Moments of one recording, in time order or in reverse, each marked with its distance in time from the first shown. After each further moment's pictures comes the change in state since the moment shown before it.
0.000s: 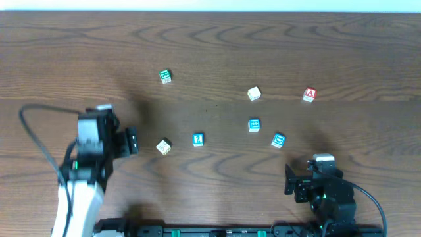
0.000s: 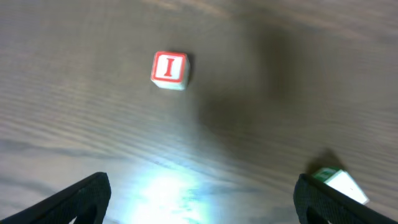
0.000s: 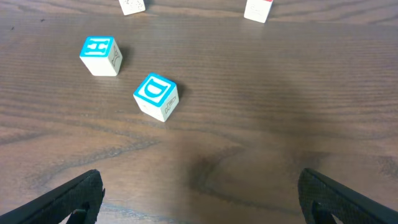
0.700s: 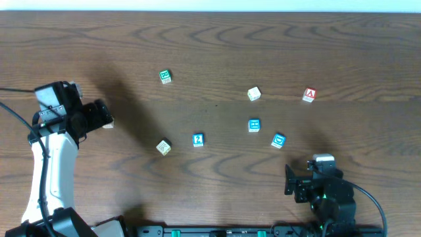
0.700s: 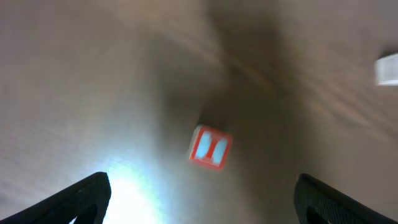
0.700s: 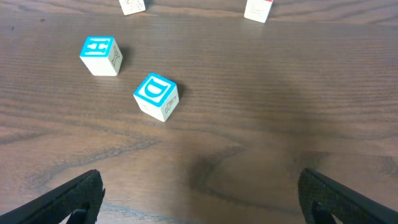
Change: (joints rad) left arm 0.323 0.347 0.173 0.184 0.267 0.035; right arm 0.000 0.000 0.000 0.000 0.000 0.000
